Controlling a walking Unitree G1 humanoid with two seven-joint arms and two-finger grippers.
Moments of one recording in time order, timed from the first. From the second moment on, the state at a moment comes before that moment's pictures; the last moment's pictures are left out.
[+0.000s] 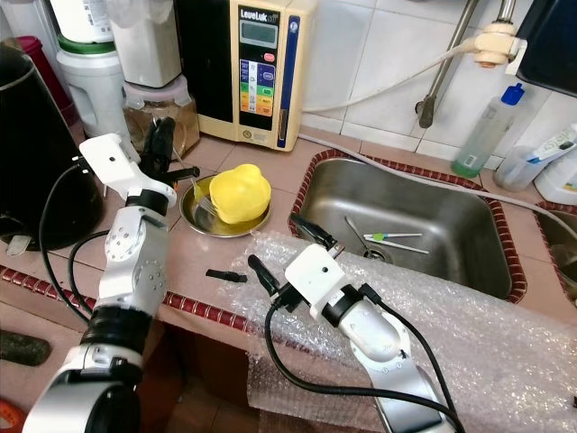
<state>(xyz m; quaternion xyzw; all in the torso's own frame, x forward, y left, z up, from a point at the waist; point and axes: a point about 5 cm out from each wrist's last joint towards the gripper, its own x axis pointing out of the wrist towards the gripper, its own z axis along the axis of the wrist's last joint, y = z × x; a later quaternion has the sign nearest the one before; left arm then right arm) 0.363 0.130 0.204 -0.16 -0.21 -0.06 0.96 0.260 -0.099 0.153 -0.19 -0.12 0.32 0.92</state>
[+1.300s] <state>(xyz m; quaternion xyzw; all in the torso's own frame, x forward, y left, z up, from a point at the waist) 0.321 0.065 0.208 -0.22 -0.16 -0.38 0.89 0.320 -0.057 0.175 -0.06 -0.13 0.34 0.93</state>
